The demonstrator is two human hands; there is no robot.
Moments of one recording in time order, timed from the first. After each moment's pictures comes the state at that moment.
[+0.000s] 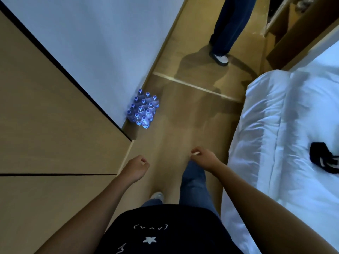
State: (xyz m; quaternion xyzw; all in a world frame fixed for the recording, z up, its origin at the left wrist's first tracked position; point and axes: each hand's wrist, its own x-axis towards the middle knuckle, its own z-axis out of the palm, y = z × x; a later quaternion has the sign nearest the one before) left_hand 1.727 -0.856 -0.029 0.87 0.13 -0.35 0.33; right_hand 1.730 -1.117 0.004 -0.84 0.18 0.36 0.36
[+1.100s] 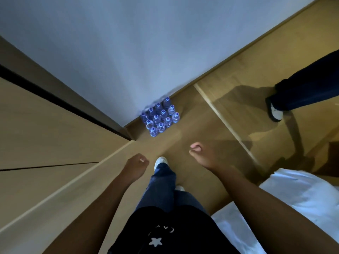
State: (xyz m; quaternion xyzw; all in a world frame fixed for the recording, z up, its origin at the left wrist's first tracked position) left_hand 1.950 -0.950 -0.056 0.74 0.43 -0.24 0.46; right_hand 2.096 -1.152 -0.039 -0.86 -0.02 0.42 0.29
